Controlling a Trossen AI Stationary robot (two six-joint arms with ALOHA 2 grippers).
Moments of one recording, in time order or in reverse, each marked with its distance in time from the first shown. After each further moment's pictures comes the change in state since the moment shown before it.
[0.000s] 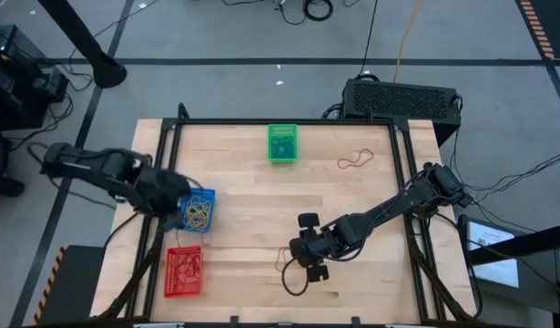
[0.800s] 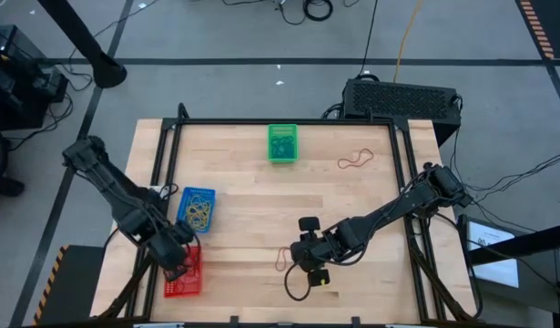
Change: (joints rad) left arm -0.532 0.343 0.000 0.073 -0.137 -0.404; right arm 0.020 0.000 0.000 0.019 0.000 0.022
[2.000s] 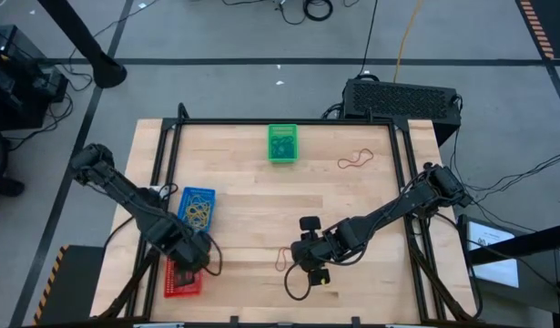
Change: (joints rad) left arm 0.098 0.160 0.000 0.071 0.009 0.462; right arm 0.000 0.000 0.000 -0.018 0.007 0.009
